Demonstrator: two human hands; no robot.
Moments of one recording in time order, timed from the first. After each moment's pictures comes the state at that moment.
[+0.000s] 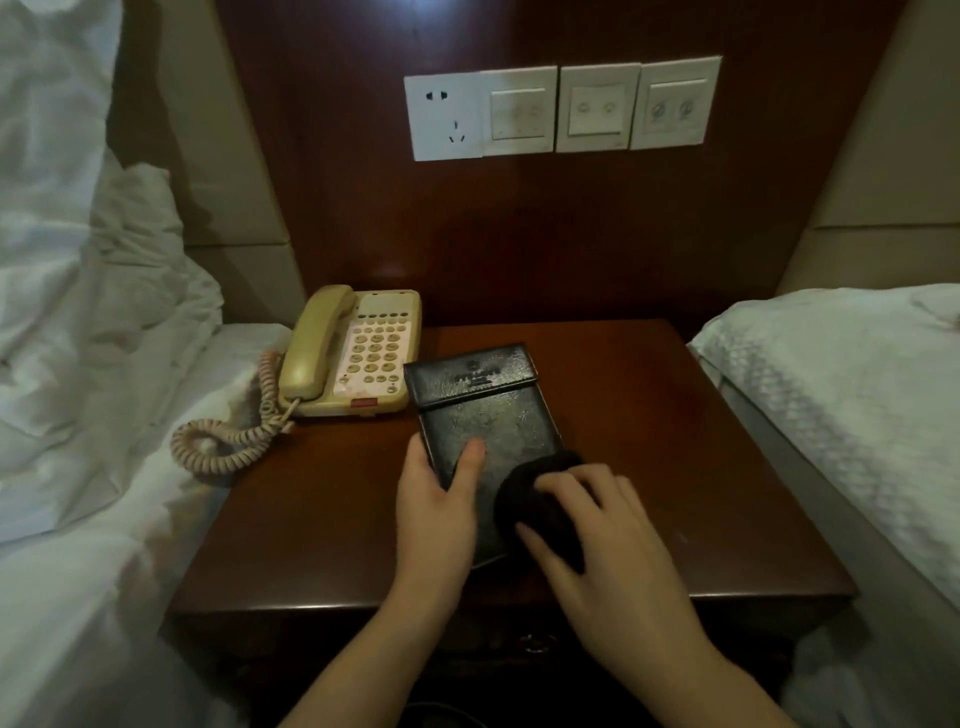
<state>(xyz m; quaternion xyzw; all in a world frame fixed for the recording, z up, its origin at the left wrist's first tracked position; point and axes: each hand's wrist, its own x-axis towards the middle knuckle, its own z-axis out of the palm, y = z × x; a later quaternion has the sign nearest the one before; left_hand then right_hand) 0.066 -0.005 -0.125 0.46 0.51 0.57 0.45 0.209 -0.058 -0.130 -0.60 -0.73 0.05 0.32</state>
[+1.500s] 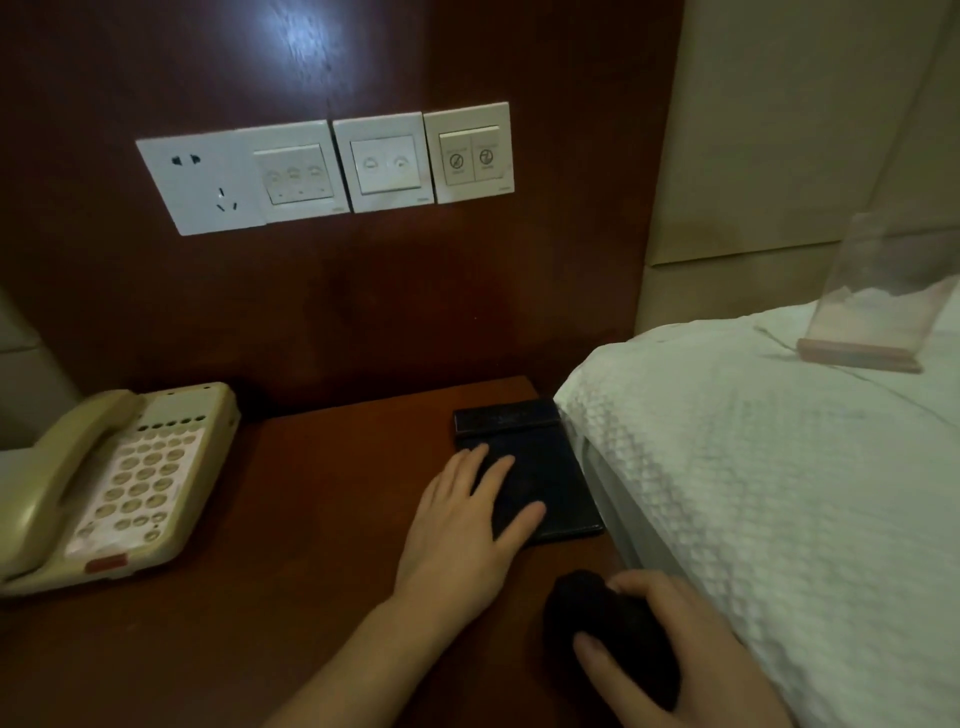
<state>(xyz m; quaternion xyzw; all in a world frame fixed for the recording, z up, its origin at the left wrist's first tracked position) 0.237 0.098 -0.143 0.84 0.50 0.13 0.14 0.380 -0.057 -0.135 -0.71 -0.57 0.17 0.37</state>
